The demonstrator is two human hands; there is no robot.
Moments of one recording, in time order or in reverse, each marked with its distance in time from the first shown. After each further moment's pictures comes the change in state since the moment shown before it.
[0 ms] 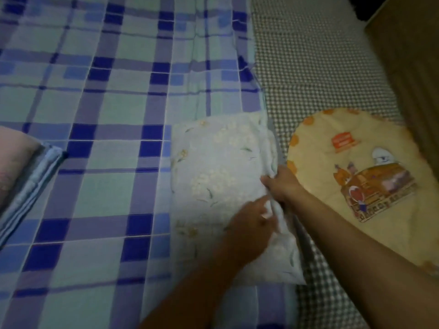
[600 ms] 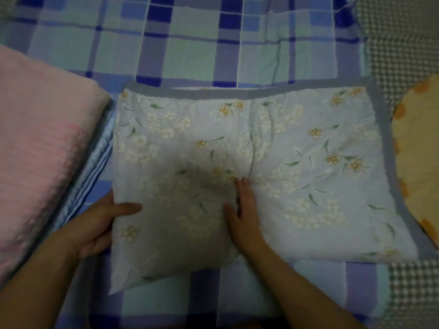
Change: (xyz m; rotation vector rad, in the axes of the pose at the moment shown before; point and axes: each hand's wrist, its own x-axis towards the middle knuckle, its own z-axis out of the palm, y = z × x) left_hand -0.144 -0.209 -0.341 -0.754 0.232 -0.617; right_hand -0.119 -0.046 0.302 0.355 -0.167 -0.251
